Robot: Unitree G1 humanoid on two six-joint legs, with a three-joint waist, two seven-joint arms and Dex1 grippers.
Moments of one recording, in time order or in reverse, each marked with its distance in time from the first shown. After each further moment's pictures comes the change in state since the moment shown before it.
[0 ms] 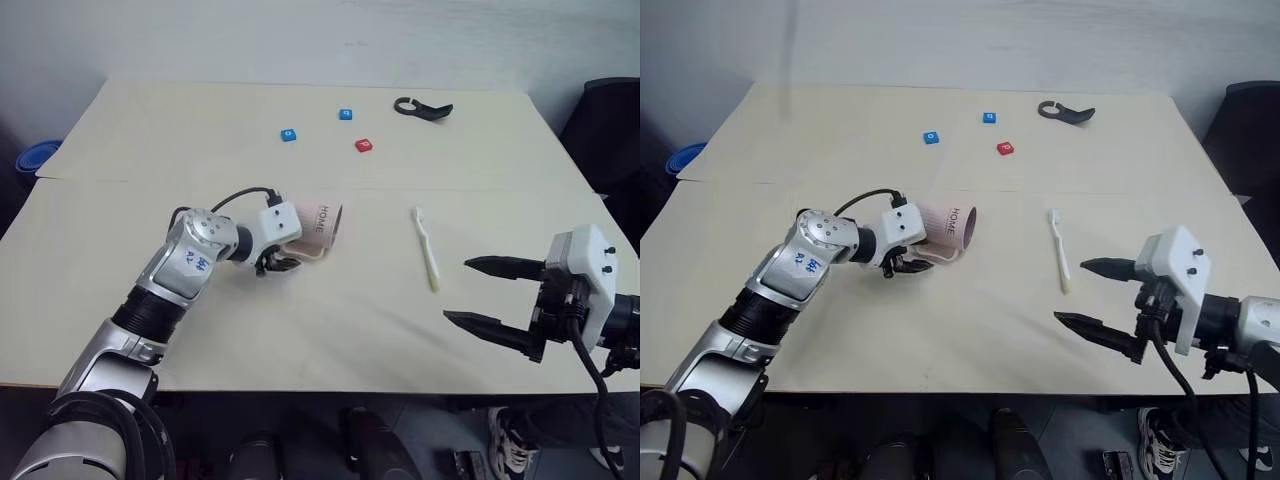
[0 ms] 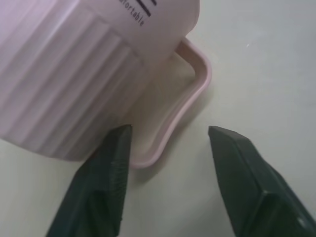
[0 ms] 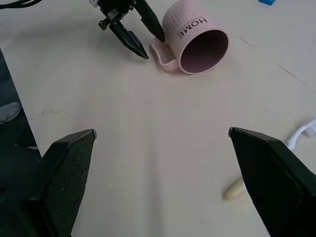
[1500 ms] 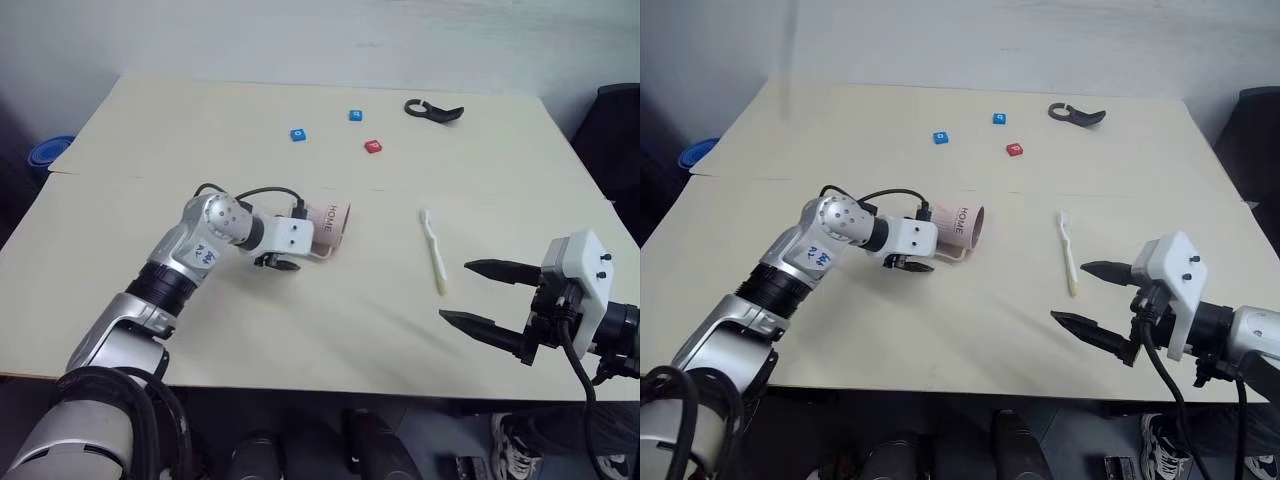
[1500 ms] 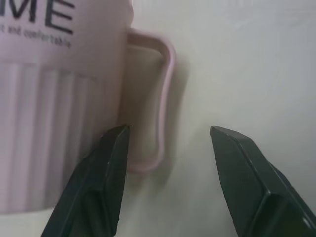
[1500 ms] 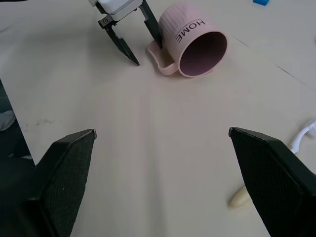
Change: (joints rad) left arm -0.173 -0.052 -0.108 0.352 0.236 -0.610 -0.160; right arm 0.055 0.022 -0.009 -0.041 0.048 -0.002 -0.114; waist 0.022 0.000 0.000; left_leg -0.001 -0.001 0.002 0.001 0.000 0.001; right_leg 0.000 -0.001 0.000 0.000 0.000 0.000
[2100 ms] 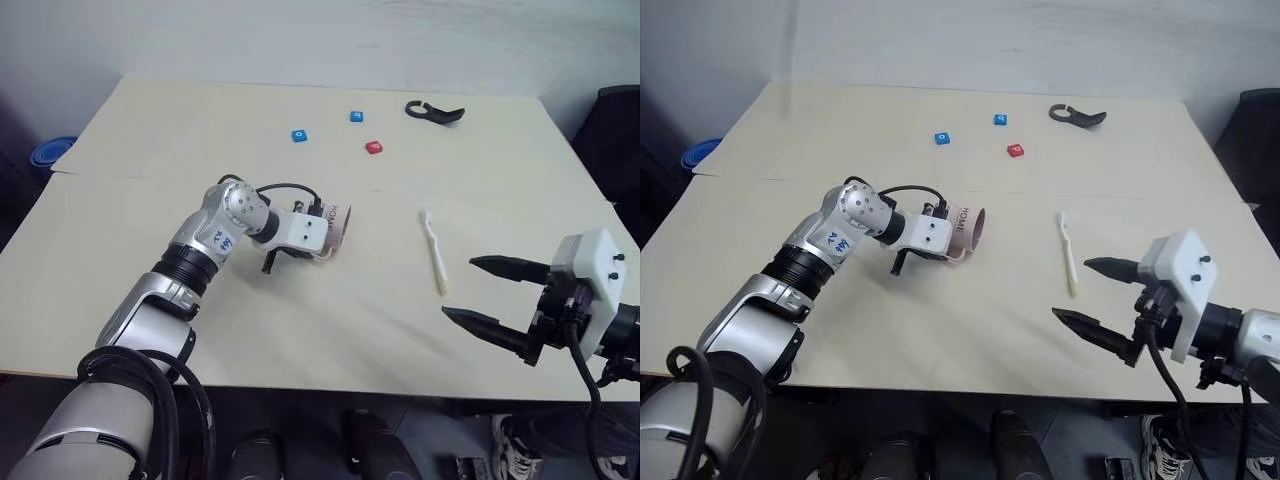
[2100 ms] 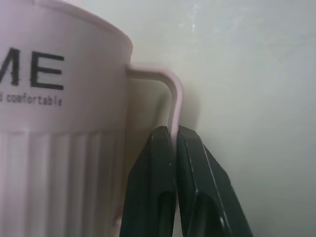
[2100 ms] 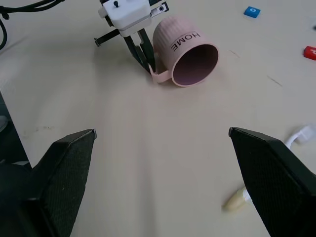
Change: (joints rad) left arm -0.107 -0.095 0.028 0.231 0.018 -0.093 -0.108; right arm 0.024 0.000 -0.075 -0.037 0.052 0.001 -0.040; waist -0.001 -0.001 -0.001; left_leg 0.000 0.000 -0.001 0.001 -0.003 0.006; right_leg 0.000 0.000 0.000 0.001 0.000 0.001
